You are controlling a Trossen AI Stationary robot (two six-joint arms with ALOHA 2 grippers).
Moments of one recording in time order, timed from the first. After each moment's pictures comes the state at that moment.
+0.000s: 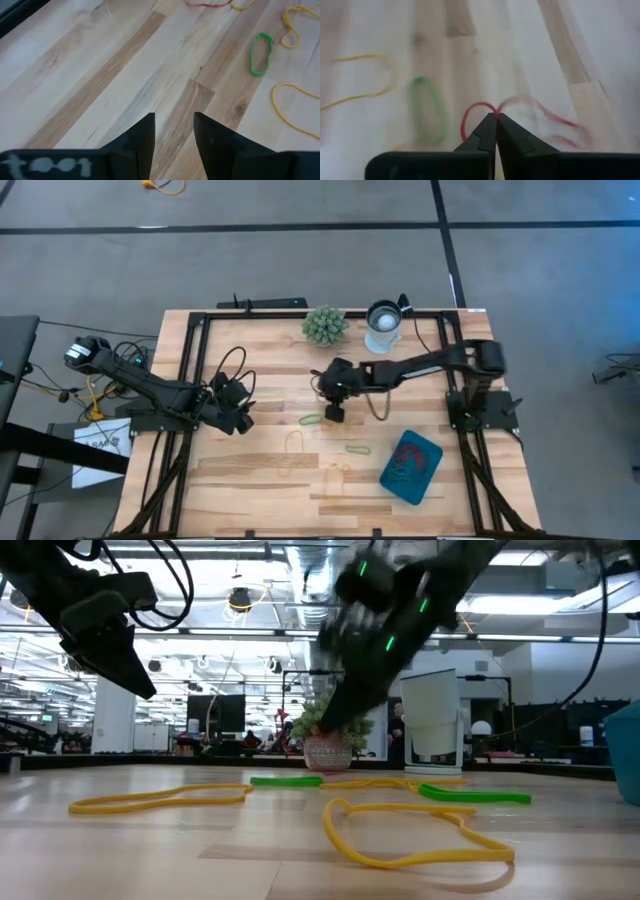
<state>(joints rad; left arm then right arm) -0.38 0.98 0.53 -0.61 -0.64 -0.81 -0.05 1.84 1.11 -0.13 0.03 0.03</state>
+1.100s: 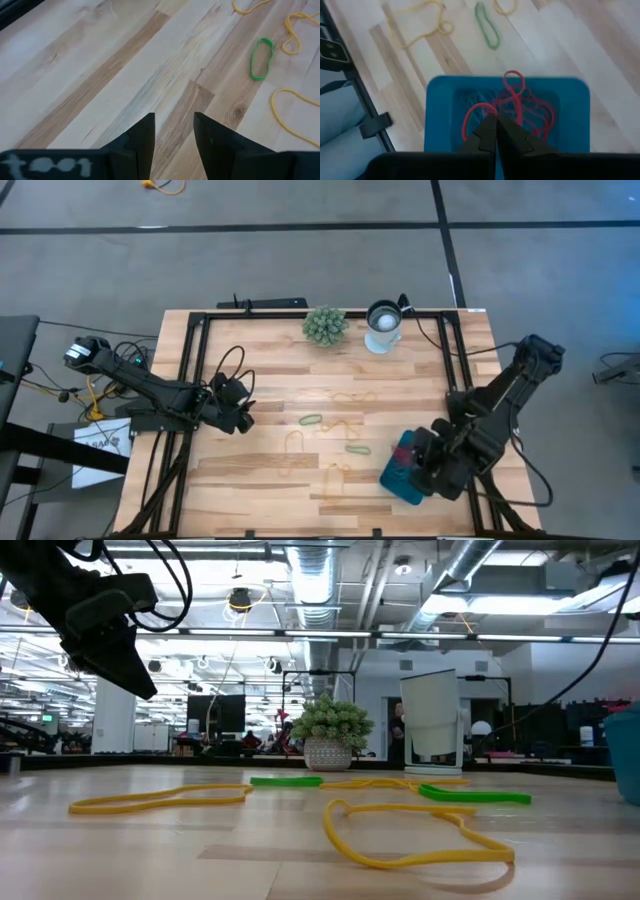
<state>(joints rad) -0.38 0.98 0.53 -0.61 -0.64 -0.85 0.89 1.38 1.11 -1.06 0.34 1.36</state>
